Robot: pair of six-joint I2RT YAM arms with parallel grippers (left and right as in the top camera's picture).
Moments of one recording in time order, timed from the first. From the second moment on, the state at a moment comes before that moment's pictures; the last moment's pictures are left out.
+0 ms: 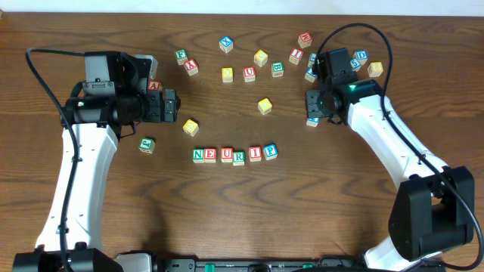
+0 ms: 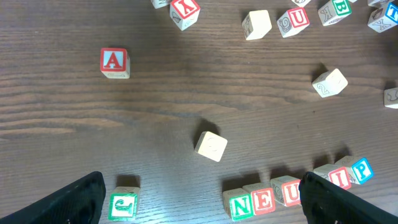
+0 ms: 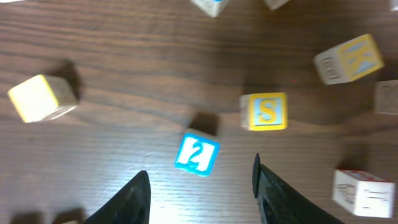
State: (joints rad) left arm 0.05 1.45 1.25 -0.81 0.29 0.07; right arm 0.26 1.76 1.31 -0.69 0.10 0.16
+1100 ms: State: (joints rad) left arm 0.05 1.45 1.25 -0.81 0.29 0.07; right arm 0.21 1.94 1.40 -0.63 0.16 0.15
